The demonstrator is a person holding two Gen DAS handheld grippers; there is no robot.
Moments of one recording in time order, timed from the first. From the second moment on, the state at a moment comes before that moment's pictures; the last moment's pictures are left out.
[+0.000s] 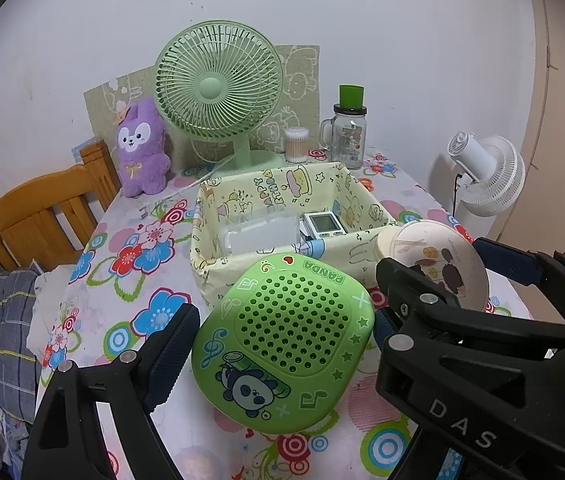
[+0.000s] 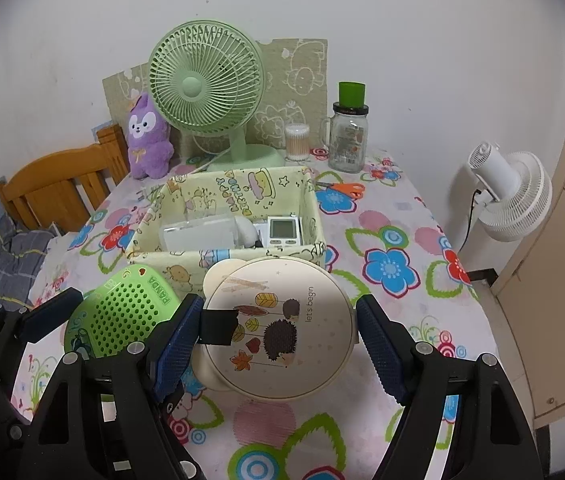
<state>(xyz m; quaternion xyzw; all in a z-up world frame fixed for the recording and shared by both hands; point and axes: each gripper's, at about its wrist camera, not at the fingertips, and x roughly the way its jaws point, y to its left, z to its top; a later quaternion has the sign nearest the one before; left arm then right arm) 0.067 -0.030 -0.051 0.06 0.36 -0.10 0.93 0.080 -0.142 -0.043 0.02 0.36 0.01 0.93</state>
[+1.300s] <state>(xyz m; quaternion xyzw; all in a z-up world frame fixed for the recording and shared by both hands) 0.156 -0.045 -0.048 0.08 0.37 -0.08 0.92 0.171 -0.147 -0.036 0.01 0.35 0.01 0.94</state>
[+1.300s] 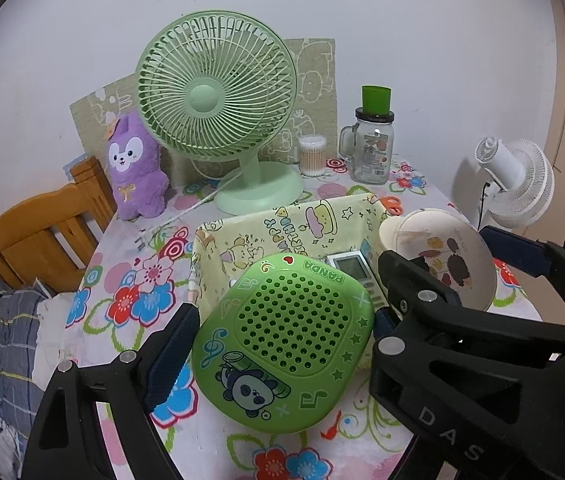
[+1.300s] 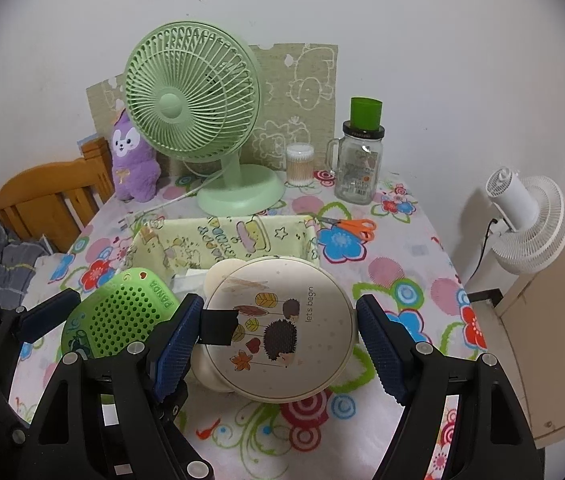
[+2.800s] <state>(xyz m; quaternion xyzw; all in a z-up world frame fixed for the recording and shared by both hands) 0.211 -0.045 -0.078 0.05 0.40 -0.09 0.91 0.230 -0.147 -0.062 0.01 0.36 0.03 0.93</state>
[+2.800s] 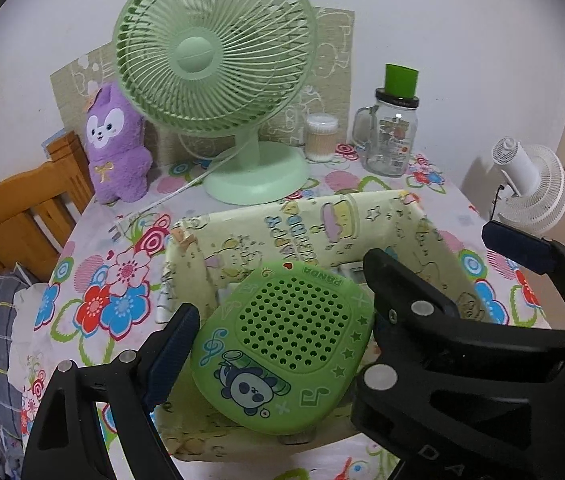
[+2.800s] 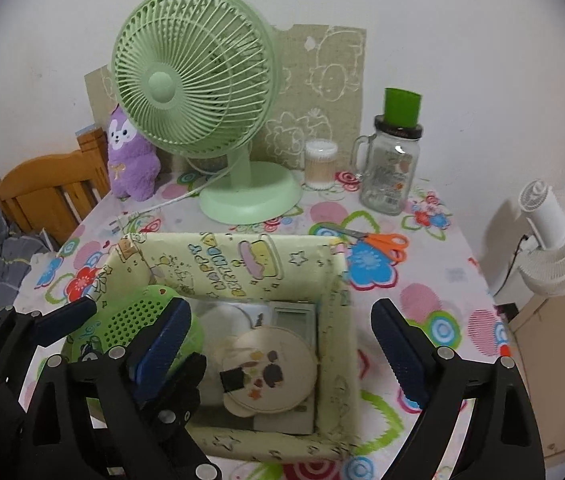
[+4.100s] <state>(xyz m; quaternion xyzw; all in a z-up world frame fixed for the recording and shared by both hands) 0.208 -0.060 -0.084 0.08 0.40 -0.08 0.91 0.210 -0.170 -0.064 0.03 0.37 0.01 0.93</state>
